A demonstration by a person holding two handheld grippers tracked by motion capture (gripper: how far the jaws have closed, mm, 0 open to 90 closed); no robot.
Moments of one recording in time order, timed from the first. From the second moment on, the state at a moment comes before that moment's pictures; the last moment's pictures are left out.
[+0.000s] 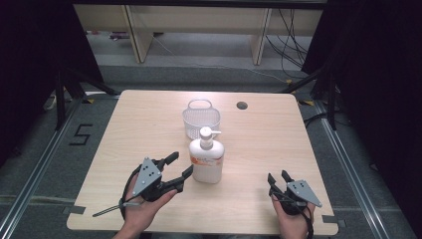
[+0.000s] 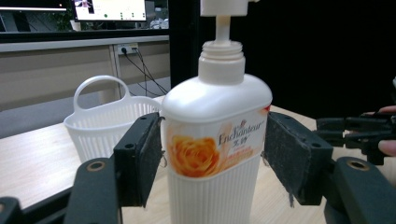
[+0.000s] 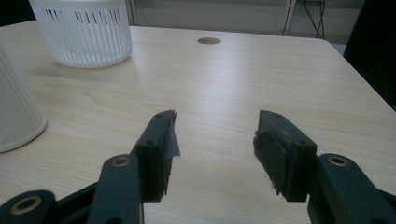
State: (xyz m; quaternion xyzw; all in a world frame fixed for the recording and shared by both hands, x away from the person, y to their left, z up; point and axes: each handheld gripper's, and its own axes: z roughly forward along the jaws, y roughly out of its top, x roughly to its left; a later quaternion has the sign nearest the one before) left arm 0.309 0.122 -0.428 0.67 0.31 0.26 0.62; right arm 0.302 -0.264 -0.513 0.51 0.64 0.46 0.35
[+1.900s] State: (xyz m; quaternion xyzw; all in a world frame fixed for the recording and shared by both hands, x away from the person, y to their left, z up) left arm 0.343 0.054 -0.382 0.64 0.34 0.32 0.61; right arm 0.304 -0.263 -0.515 0.50 0.64 0.47 0.35
